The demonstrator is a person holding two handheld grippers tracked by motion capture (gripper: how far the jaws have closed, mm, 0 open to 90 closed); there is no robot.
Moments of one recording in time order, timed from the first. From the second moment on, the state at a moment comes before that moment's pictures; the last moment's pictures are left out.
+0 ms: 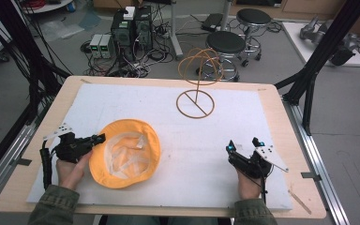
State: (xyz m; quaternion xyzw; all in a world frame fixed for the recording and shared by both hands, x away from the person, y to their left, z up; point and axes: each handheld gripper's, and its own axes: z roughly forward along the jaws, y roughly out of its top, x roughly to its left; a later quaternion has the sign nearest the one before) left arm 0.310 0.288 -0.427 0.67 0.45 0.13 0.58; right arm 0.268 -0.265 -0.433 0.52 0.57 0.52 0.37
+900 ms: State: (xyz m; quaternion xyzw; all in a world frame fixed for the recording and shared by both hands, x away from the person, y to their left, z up) left arm 0.276 0.271 -0.397 0.61 0.34 0.26 0.67; right arm 0.266 -0.264 -0.432 0.51 0.57 0.53 0.37
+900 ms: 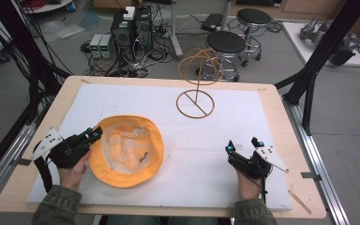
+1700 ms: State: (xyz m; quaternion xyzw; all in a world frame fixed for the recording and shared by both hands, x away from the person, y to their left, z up) left arm 0.303 0.248 -0.333 0.51 0.31 0.44 0.67; right arm 0.263 -0.268 -0.428 0.51 0.54 0.55 0.37
